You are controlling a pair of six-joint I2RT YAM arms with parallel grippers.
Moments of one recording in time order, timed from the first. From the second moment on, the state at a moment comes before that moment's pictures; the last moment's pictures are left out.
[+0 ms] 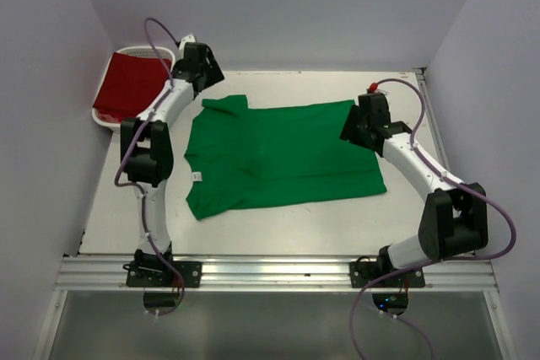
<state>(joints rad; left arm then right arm) -0.18 2.14 1.82 -0.31 -0.21 -0.55 0.22 1.47 1.08 -0.45 0.18 0.50</state>
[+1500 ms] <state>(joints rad) -0.08 2.38 1.85 -0.20 0.04 -0.41 0.24 1.47 0.99 -0.45 0.16 0.50</state>
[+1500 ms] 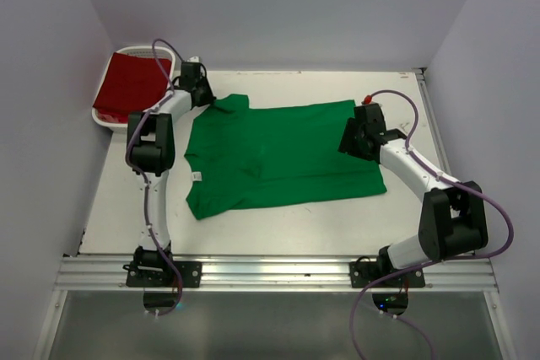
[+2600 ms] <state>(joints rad) -0.19 2.01 1.43 -0.24 -0.09 -0.38 0.22 1.79 1.41 -0.52 0.34 0.53</state>
